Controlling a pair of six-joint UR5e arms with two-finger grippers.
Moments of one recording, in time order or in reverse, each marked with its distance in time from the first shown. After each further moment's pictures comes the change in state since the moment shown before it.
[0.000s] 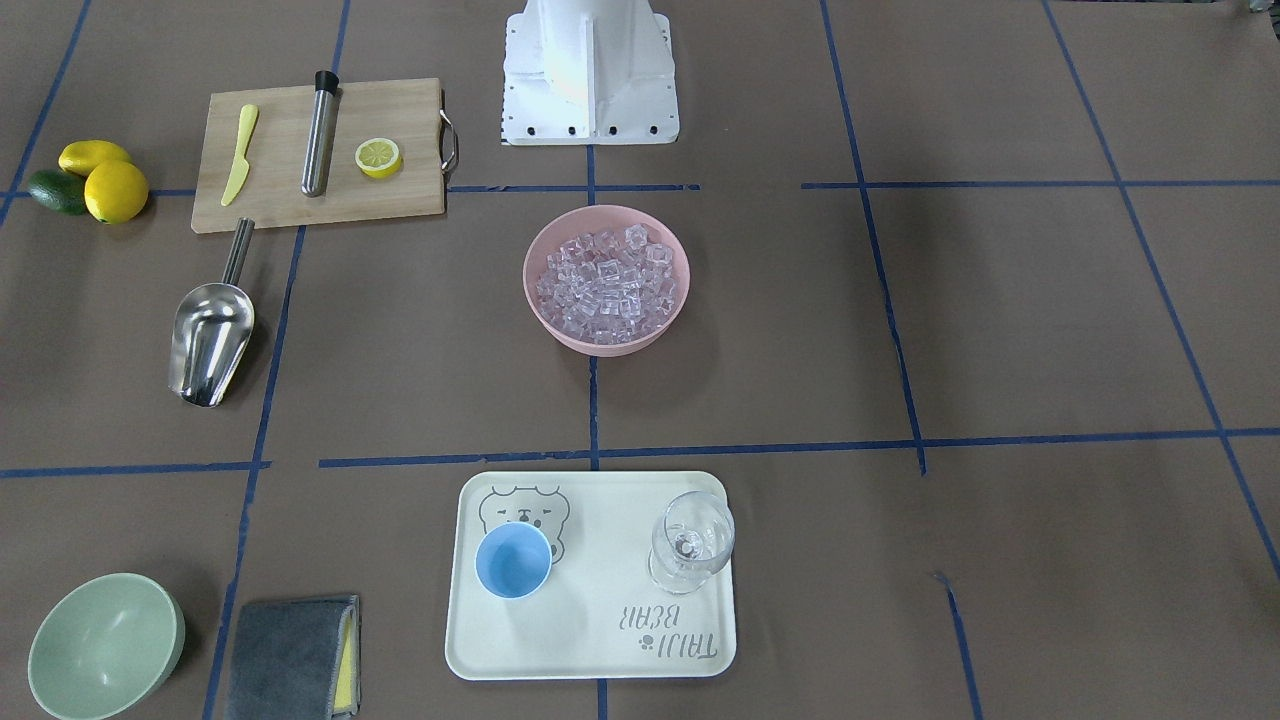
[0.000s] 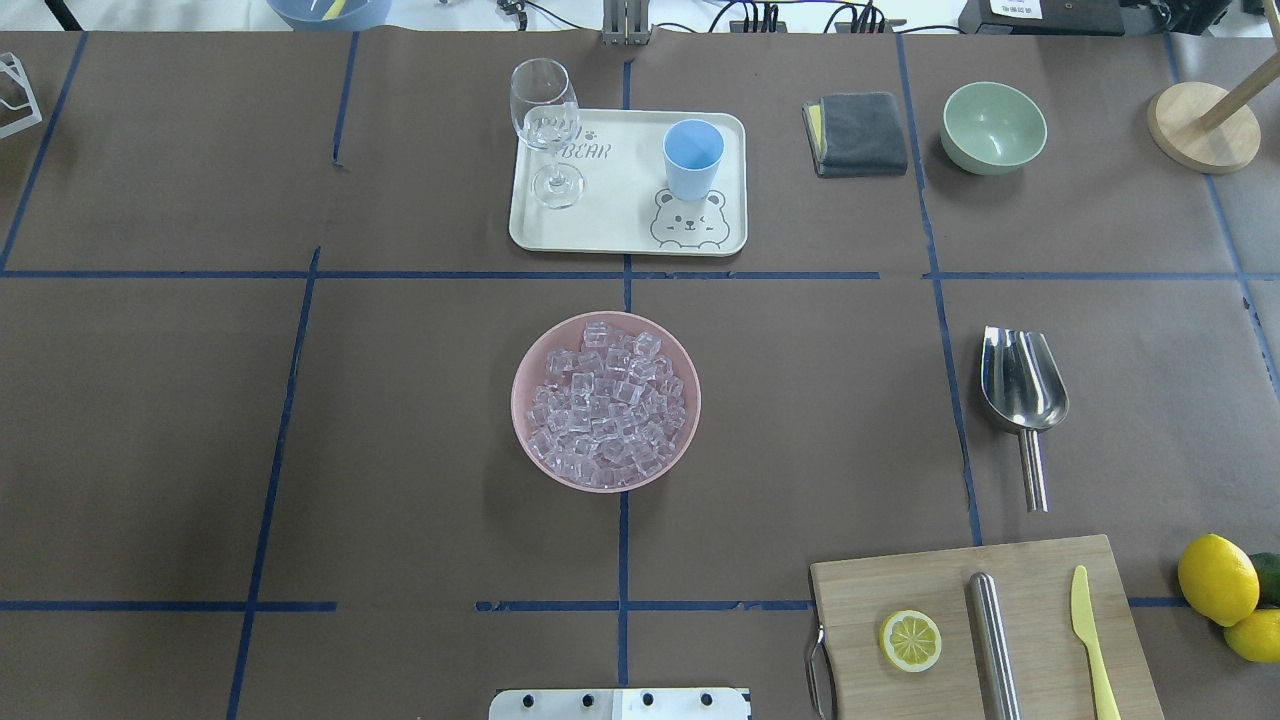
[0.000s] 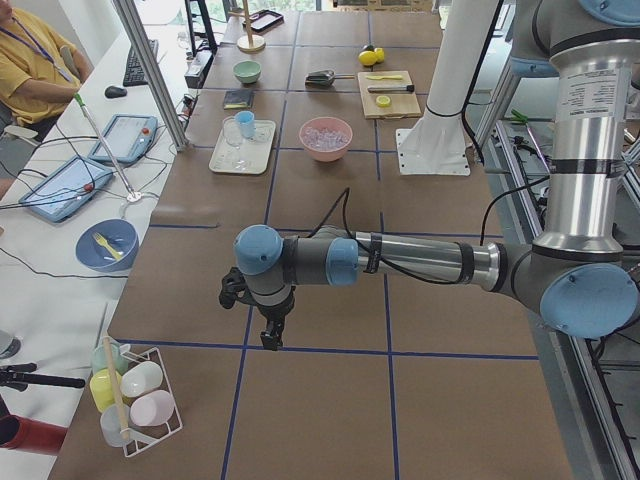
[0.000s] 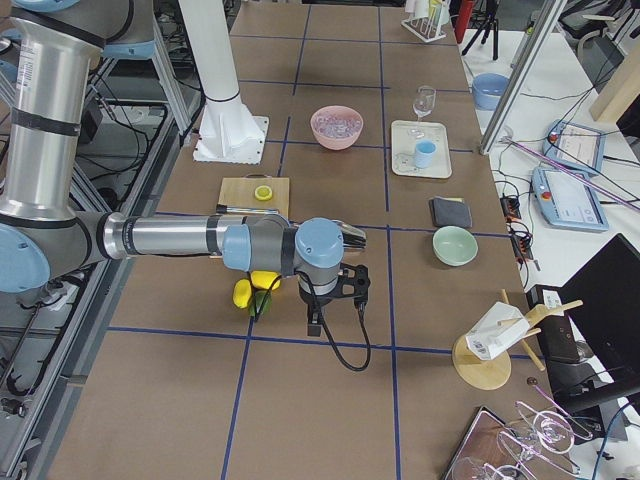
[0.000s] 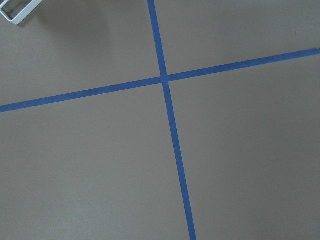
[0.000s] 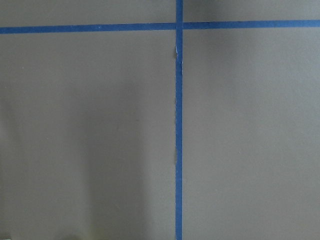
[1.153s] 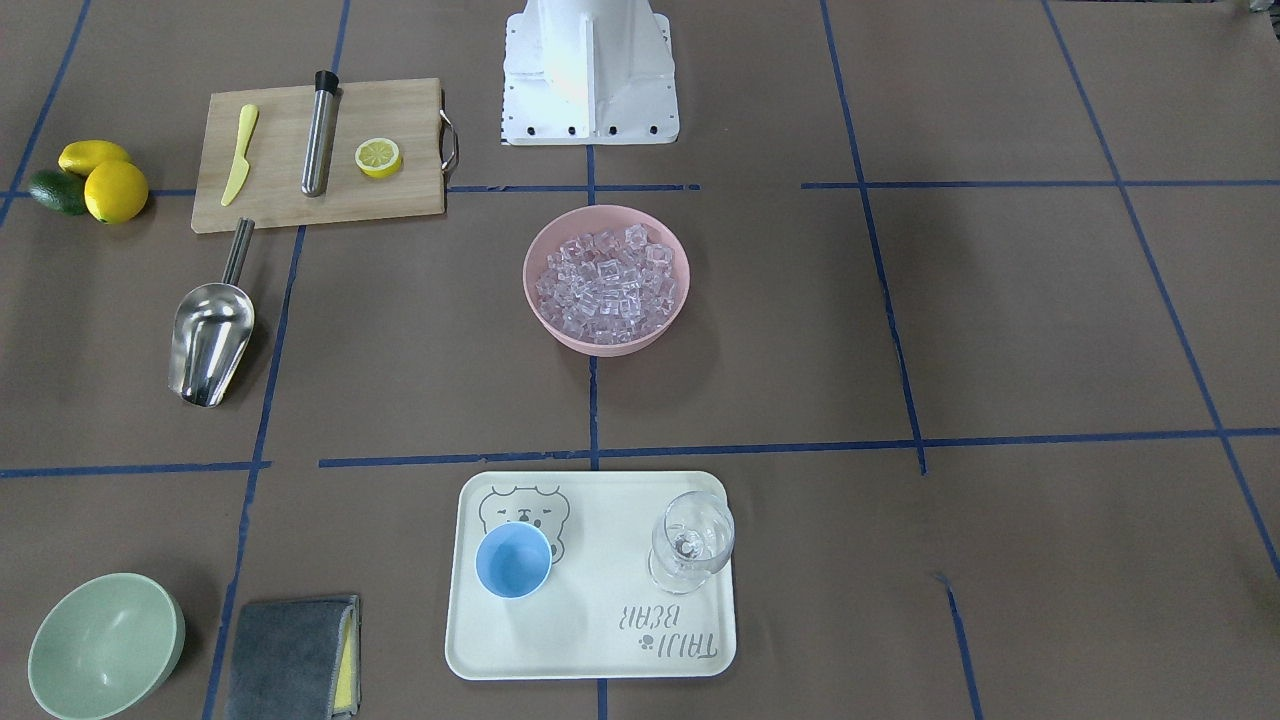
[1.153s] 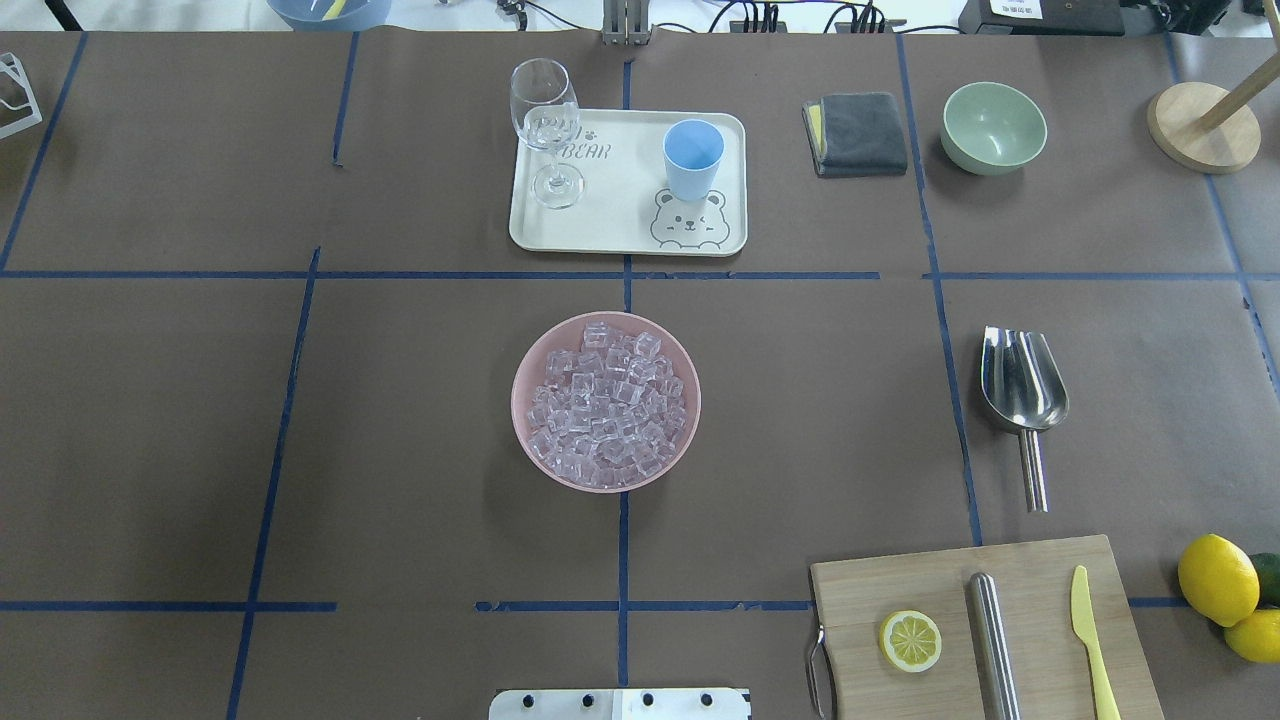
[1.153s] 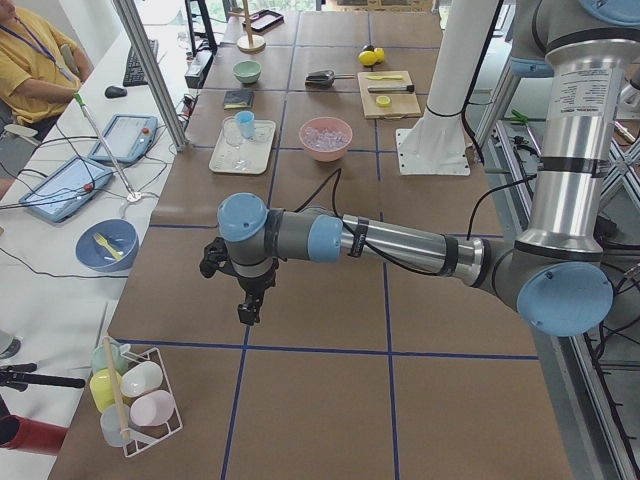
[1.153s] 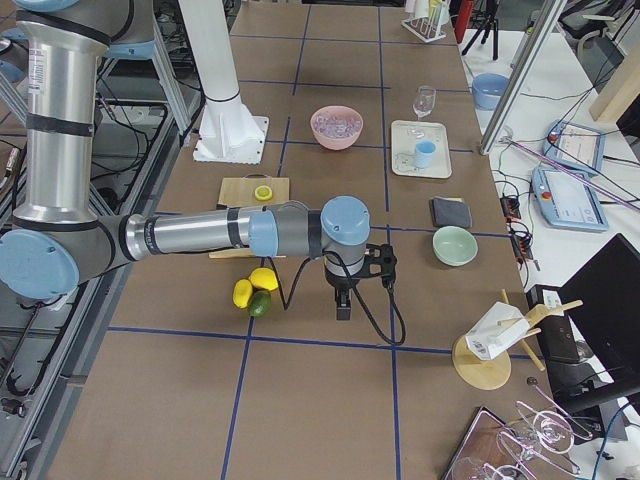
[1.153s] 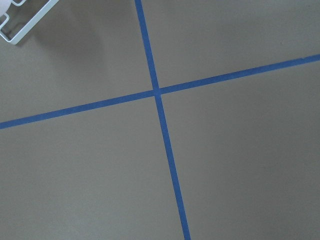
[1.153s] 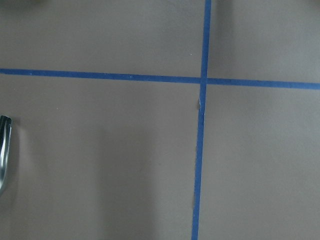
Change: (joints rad) left arm 0.007 -0.108 -0.014 -0.012 0.001 -0.007; right arm -0.008 0.121 -0.015 0.002 0.001 0.014
